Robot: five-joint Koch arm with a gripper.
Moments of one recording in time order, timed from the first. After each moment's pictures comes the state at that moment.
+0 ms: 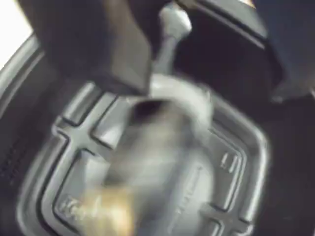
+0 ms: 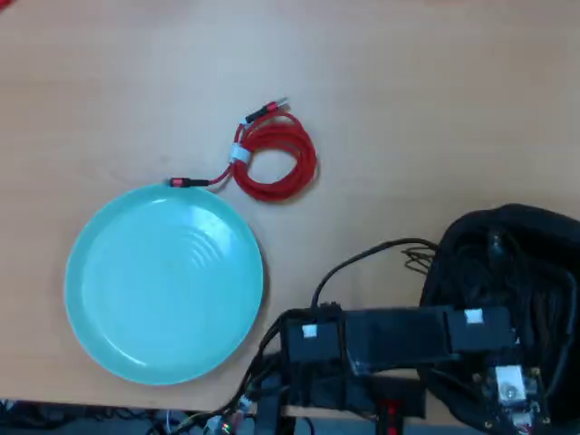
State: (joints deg) arm 170.5 100.5 78.8 85.2 0.6
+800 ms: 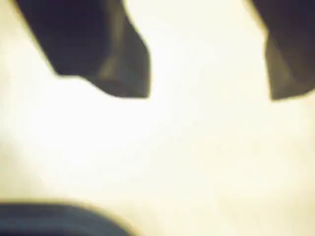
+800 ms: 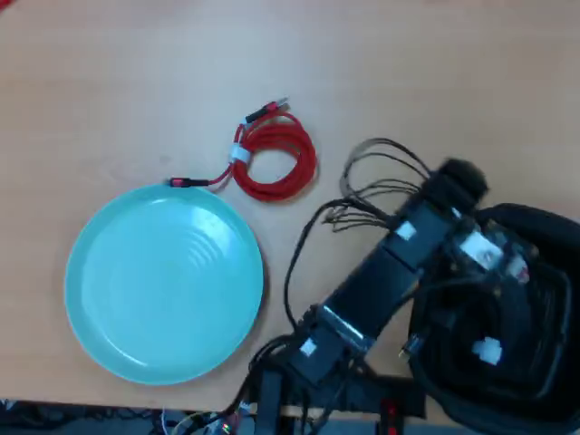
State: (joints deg) arm 121.9 100.5 71.9 85.7 0.5
